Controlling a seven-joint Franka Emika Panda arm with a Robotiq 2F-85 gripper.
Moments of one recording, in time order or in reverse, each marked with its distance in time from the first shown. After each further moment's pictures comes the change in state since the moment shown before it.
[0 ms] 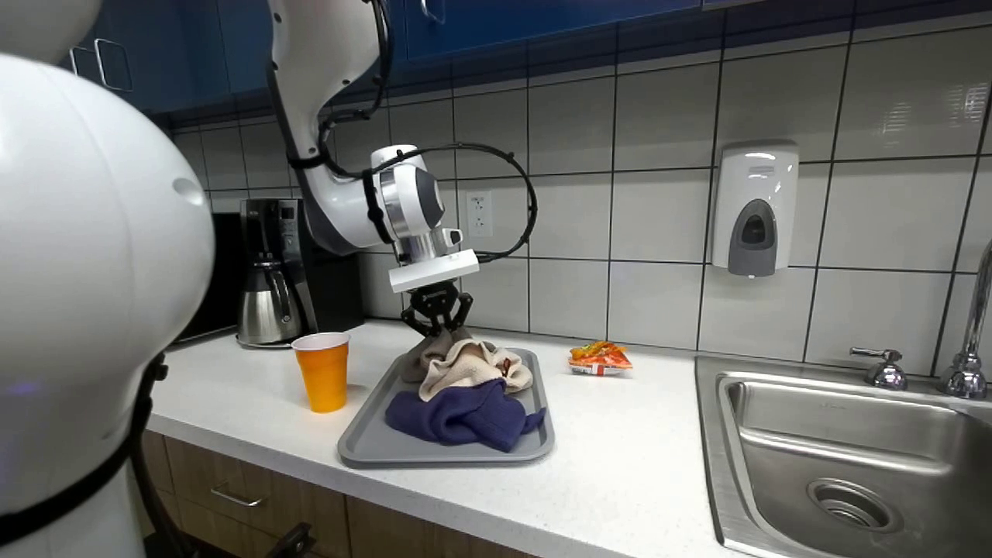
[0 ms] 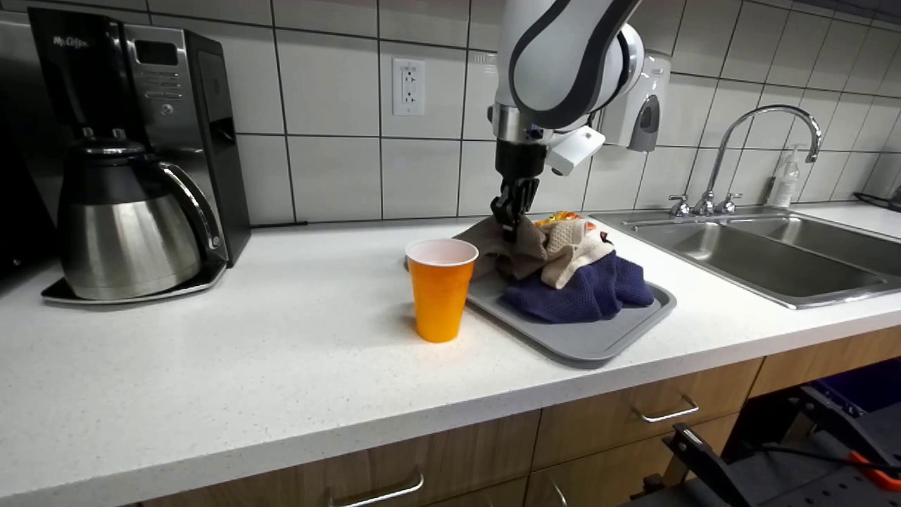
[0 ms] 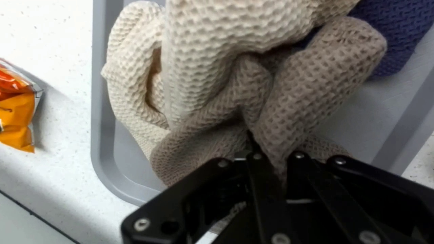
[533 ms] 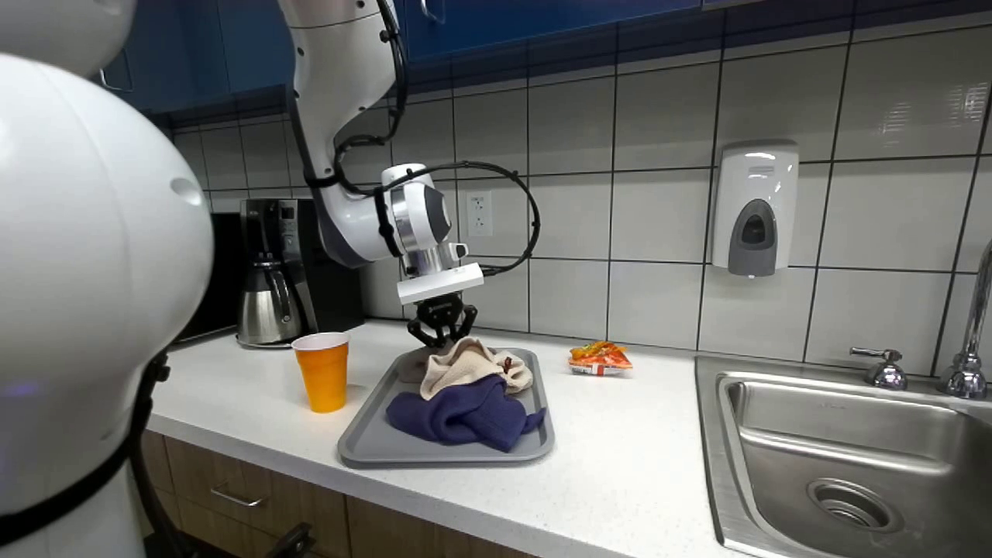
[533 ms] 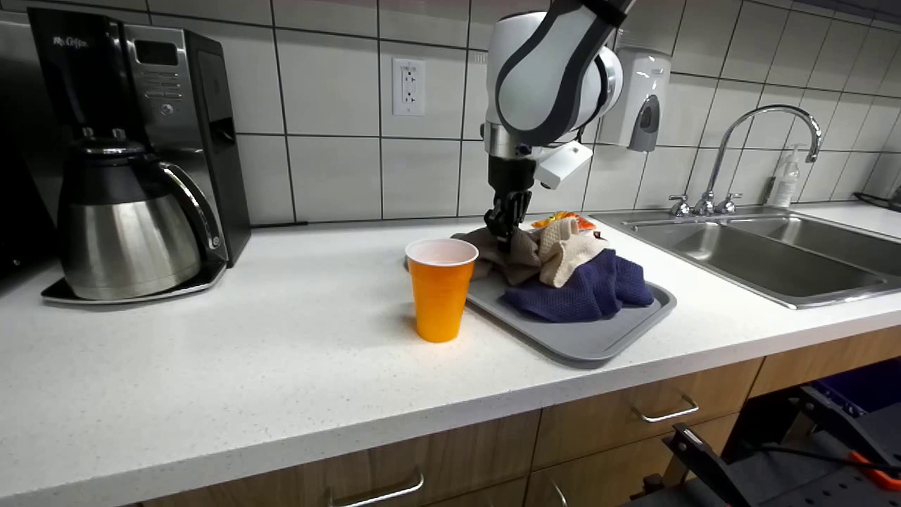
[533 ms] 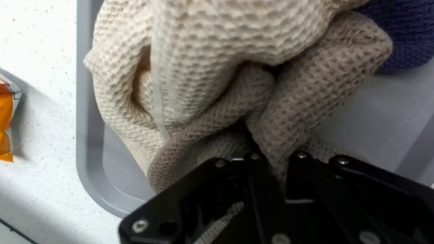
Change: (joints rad) arm -0.006 0.097 0.005 0.084 0.001 -0.020 0.000
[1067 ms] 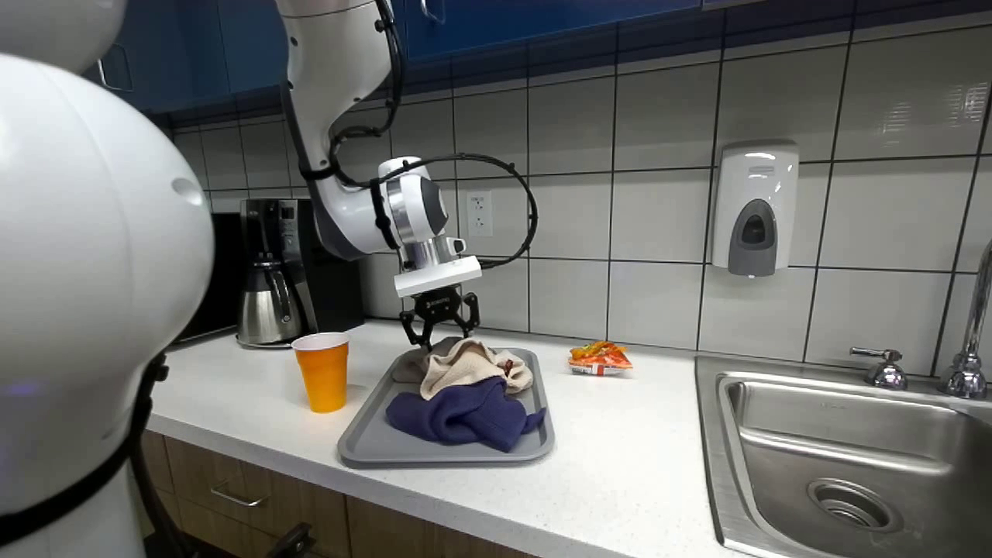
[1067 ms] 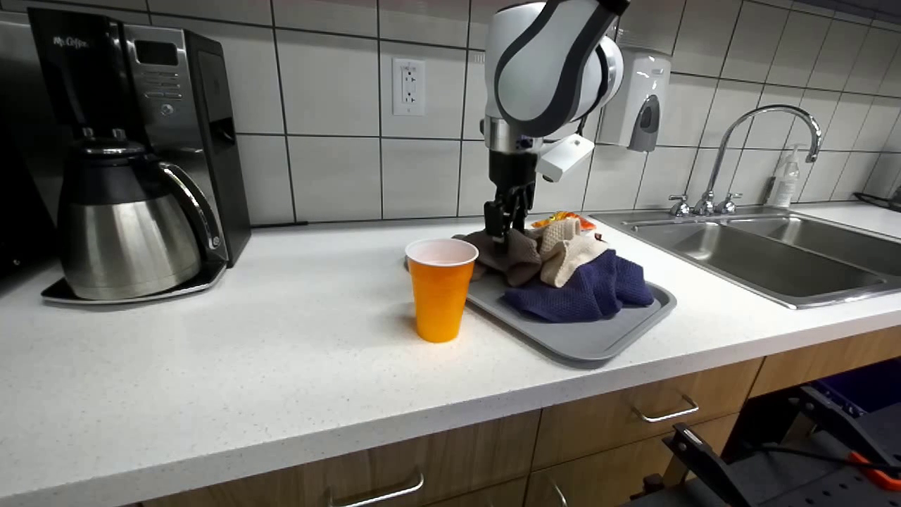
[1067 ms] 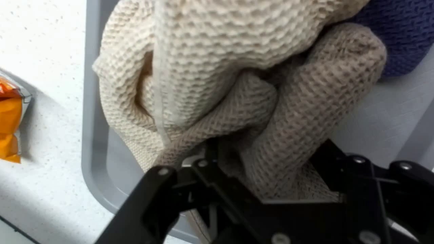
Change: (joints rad) arm 0.004 -0.029 0.004 -0.006 -0.004 -0.049 0.000
